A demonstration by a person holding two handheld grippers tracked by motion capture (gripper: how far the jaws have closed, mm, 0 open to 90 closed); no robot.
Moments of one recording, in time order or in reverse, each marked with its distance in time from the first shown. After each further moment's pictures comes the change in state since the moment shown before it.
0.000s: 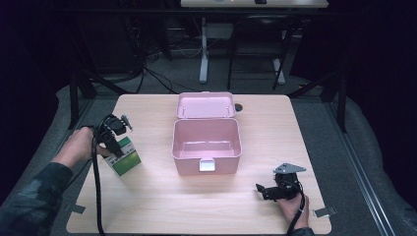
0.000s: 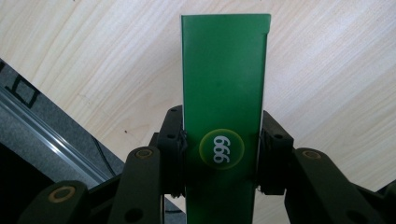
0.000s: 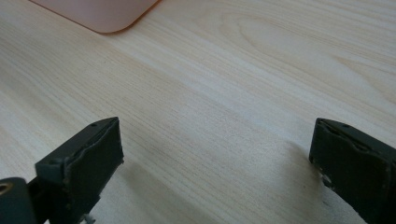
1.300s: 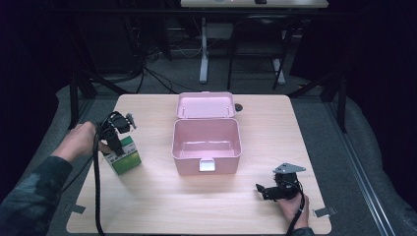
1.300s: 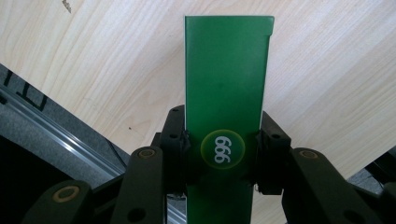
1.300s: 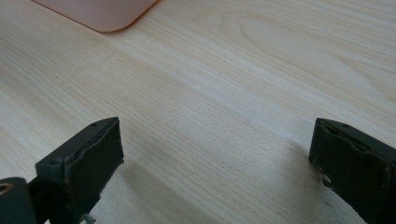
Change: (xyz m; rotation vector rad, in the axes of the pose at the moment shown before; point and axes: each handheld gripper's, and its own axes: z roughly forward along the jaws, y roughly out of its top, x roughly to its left) left arm -0.010 0.012 -0.018 0.053 0.004 0.092; right arm 0.000 0.000 0.000 0.005 0.002 0.003
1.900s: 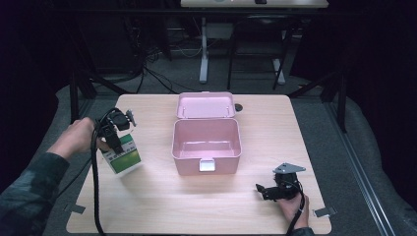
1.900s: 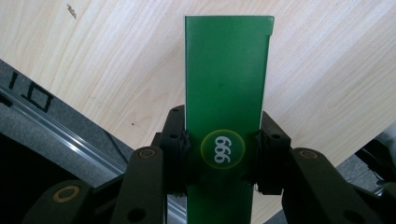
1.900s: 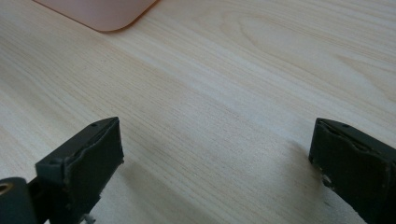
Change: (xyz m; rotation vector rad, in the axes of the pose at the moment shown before) left arm -0.004 0.001 -0.020 0.012 0.001 0.030; right arm 0.000 0.000 0.000 0.003 -0.002 -0.007
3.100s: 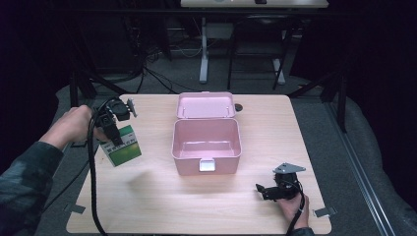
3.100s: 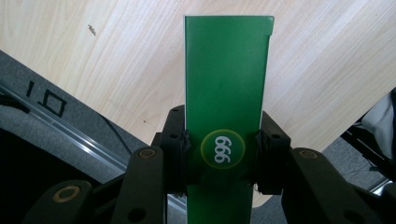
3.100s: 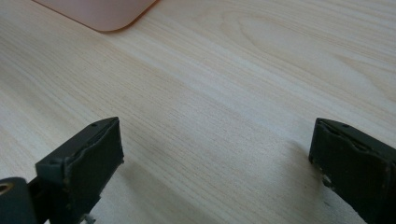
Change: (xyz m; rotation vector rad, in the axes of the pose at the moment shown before) left arm -0.007 0.009 -0.045 -0.005 0.019 0.041; right arm 0.000 0.000 0.000 0.001 0.000 0.000
